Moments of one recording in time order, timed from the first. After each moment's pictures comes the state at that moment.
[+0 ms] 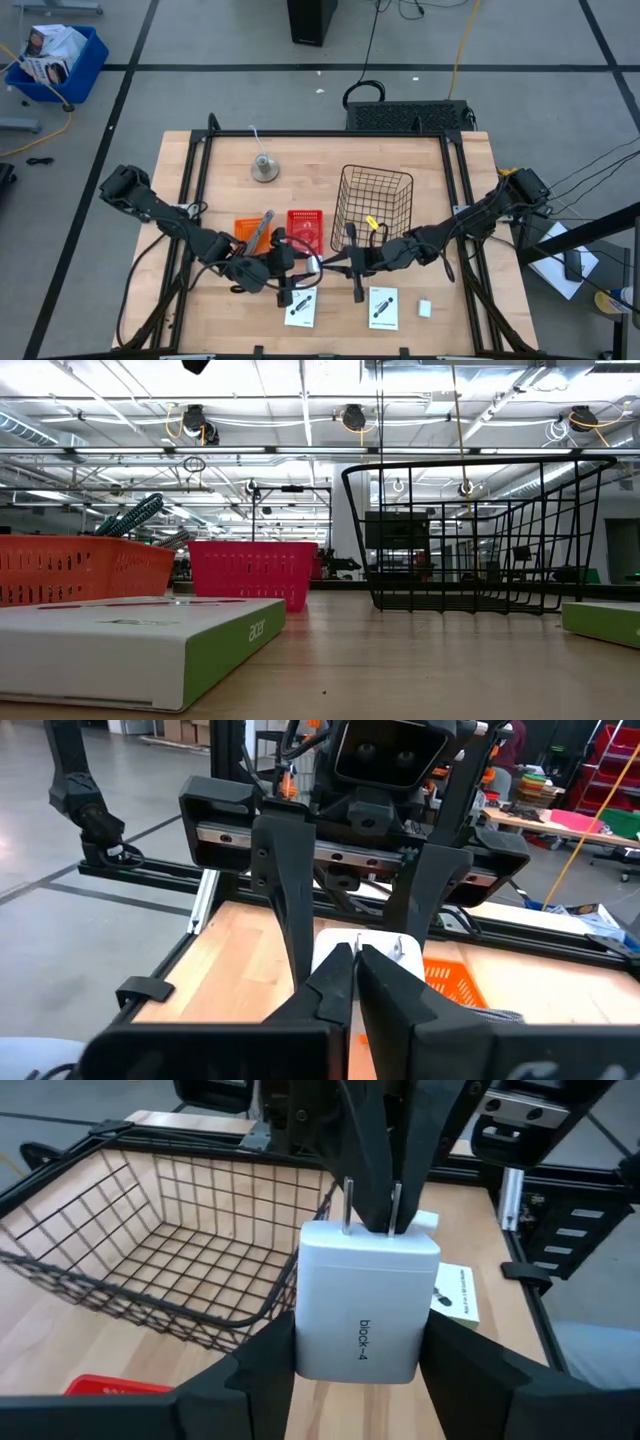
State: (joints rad) left arm -0.54 1.52 1.08 -0.08 -0.57 -0.39; right arm 0.45 1.57 0.96 0.47 0.32 -0.06
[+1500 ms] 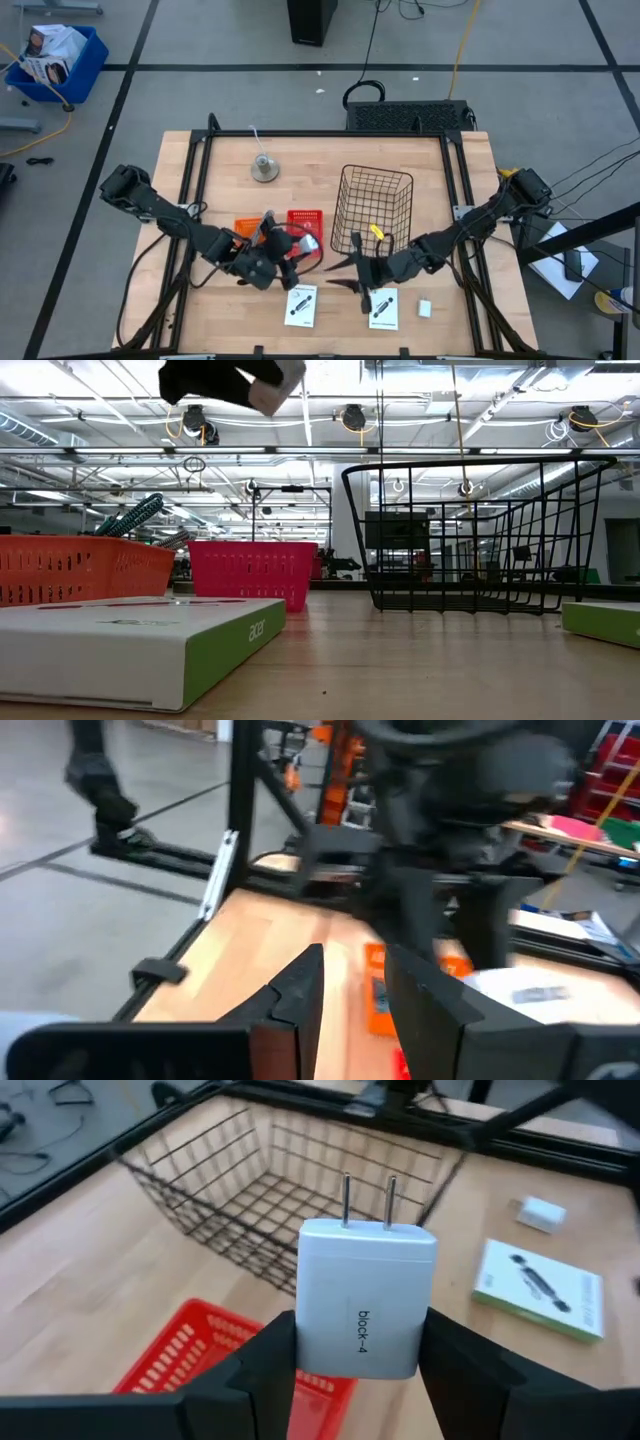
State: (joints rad) left arm -0.52 1.52 1.08 -0.30 -0.72 -0.62; right arm 0.51 1.56 0.96 0.42 0.39 -0.09
